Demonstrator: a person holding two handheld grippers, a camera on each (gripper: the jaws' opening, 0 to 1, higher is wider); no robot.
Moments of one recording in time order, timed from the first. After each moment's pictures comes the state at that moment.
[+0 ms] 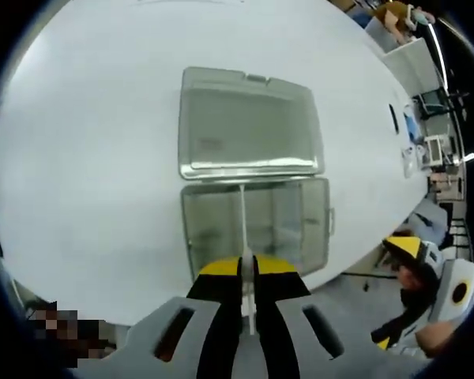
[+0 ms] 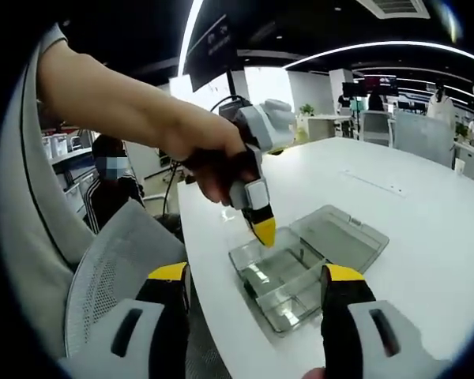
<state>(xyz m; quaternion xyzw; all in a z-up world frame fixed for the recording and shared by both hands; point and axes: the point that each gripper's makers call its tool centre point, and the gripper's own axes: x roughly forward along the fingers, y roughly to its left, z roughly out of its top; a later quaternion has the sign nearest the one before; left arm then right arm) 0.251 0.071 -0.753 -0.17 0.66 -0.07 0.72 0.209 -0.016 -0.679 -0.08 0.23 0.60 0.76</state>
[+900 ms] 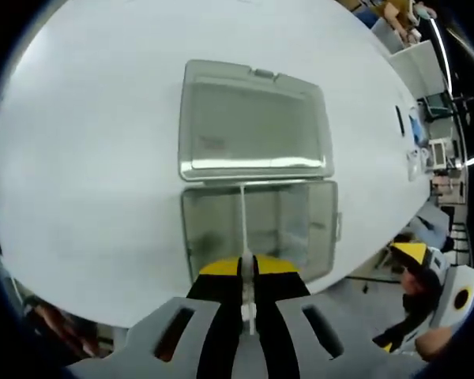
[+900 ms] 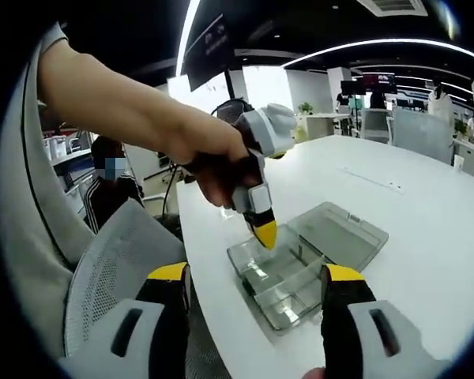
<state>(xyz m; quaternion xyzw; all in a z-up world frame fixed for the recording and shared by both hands) 0.252 0.071 -0.764 -0.17 0.67 -0.07 0.72 0.211 -0.017 -0.681 -0.08 0.23 0.60 0.76</state>
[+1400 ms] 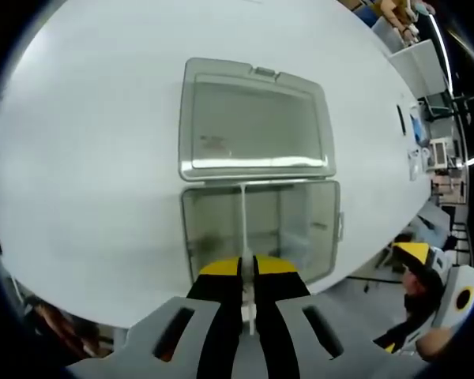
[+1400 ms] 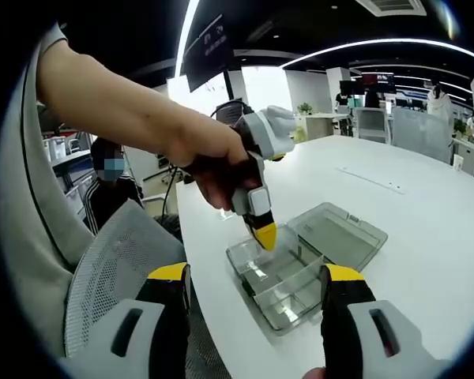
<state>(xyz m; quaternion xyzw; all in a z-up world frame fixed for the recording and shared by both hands) 0.252 0.072 -0.767 -0.17 0.67 -0.06 0.72 0.213 -0.019 -0.681 -0.07 0.24 0.59 0.77</state>
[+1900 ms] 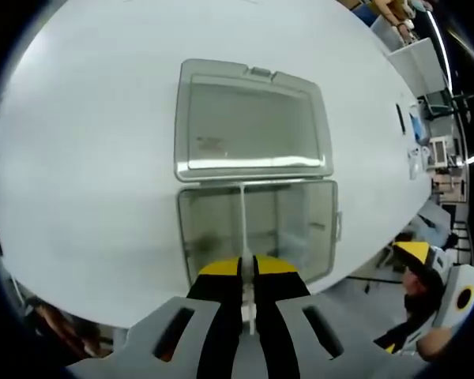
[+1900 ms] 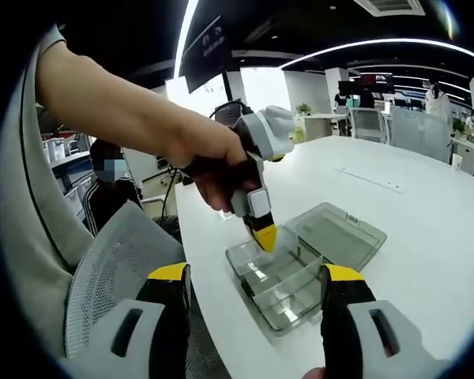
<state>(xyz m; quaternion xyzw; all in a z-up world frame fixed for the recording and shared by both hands) 0.252 0.070 -0.766 -0.17 0.67 -0.06 0.72 0.213 -0.018 -0.680 -0.07 0.23 0.59 0.77</state>
